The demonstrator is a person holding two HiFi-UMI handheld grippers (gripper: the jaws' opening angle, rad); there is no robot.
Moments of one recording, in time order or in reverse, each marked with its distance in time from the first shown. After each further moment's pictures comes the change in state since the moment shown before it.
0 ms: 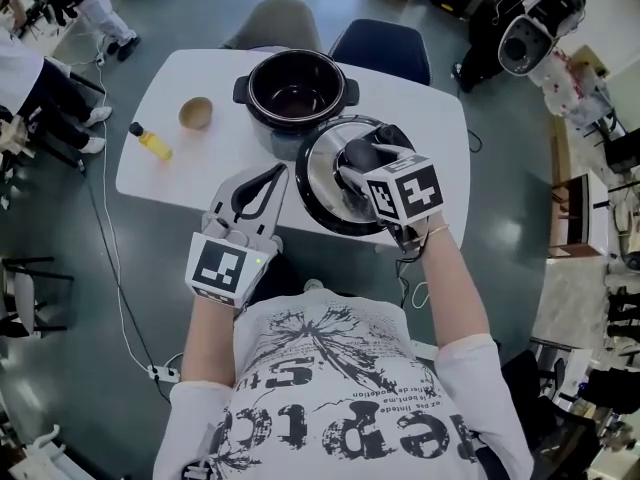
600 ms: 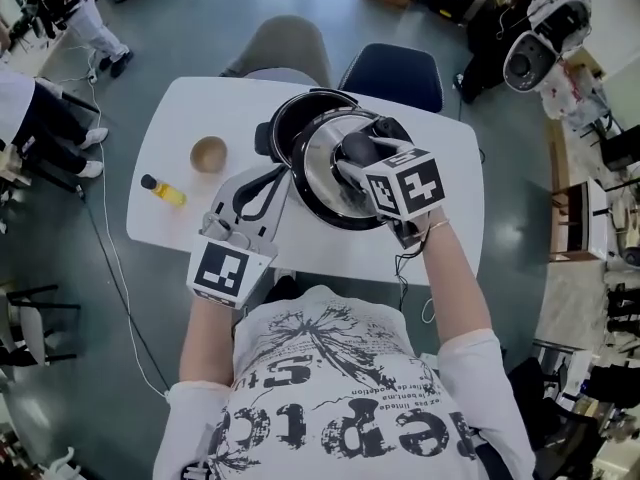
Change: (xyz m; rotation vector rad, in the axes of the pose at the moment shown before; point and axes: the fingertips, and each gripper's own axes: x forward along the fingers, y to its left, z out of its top) left arm 0.066 0.149 0.022 0.054 -0.027 -0.059; right arm 0.086 -0.027 0.151 0.001 -0.025 -0.025
